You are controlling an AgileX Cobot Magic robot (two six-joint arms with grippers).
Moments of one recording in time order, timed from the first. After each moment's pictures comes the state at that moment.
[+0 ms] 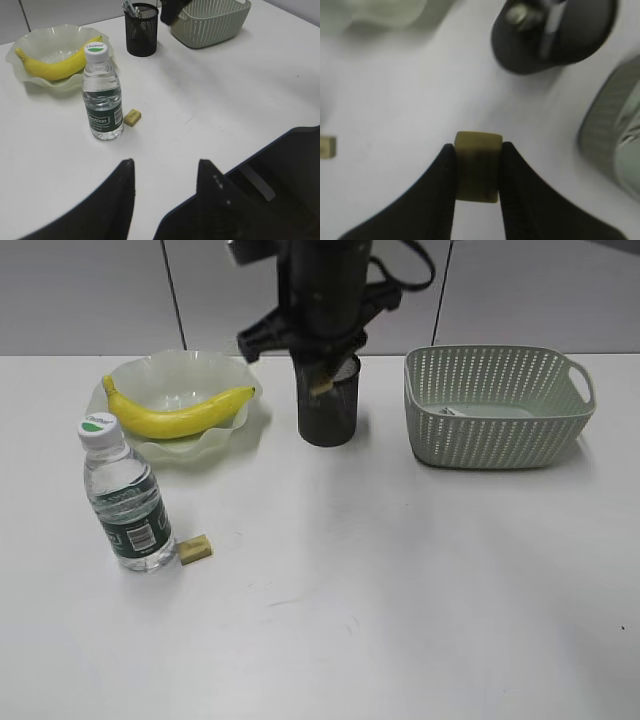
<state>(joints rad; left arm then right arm) -0.54 -0.01 -0.54 -0.11 1.05 0.01 0.73 2.20 -2.05 -0.14 1.16 0.23</state>
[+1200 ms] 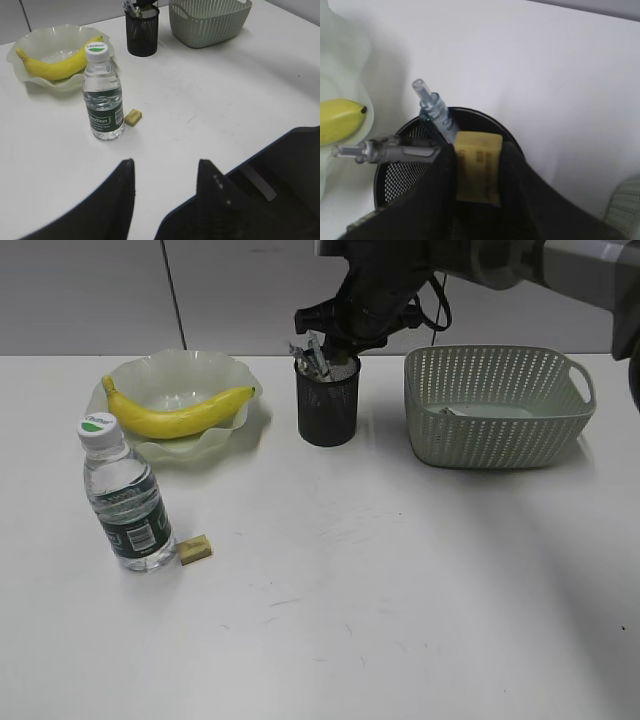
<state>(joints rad) -0.54 -0.01 -0.54 -0.11 1.05 0.01 0.48 2.41 -2.14 0.04 0.70 0.18</state>
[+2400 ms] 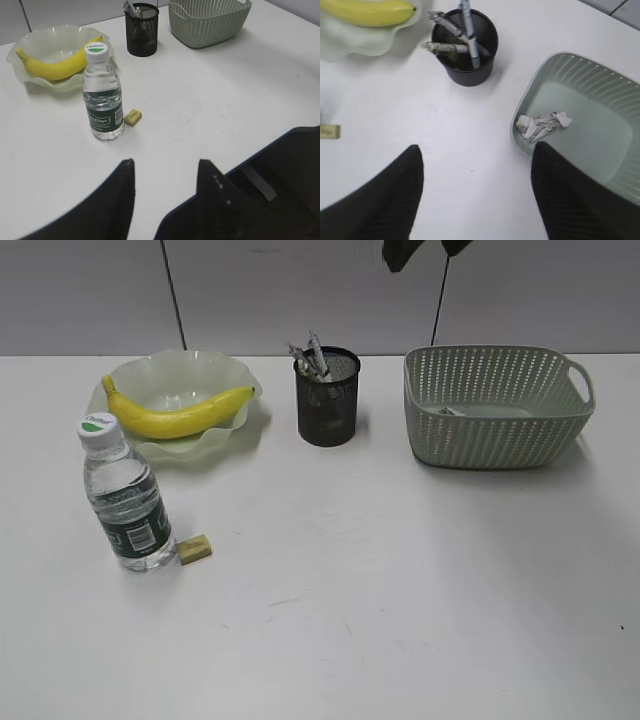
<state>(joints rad) -0.54 -0.01 -0.54 -0.11 1.05 0.01 0.49 1.96 -2.06 0.02 1.21 -0.02</state>
